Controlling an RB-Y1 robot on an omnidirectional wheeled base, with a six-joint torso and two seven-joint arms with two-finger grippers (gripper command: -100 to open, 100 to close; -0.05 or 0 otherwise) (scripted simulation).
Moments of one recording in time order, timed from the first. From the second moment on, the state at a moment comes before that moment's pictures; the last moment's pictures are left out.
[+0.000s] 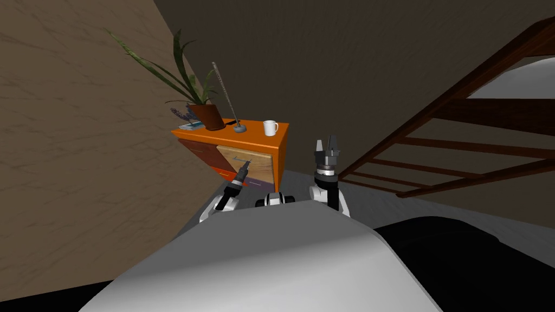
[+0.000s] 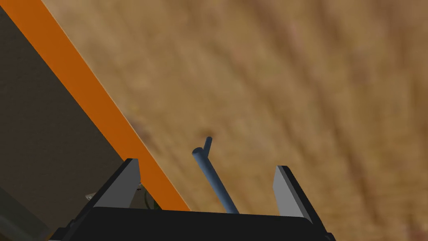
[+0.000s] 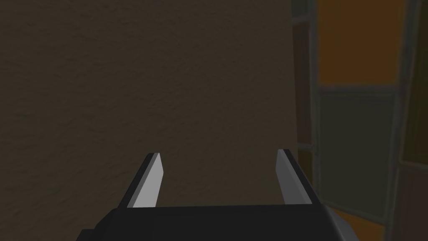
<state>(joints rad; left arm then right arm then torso) 0.31 0.42 -0.23 -1.84 -0.07 -0.29 -0.05 0.49 0.01 -0.01 -2.34 0.11 -0.54 -0.09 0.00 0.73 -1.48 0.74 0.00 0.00</state>
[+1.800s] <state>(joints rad) 0.38 0.43 -0.37 -2.01 -0.12 -0.21 -0.09 0.49 0.01 -0.01 -2.34 0.11 -0.54 -0.09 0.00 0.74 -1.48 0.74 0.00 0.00</state>
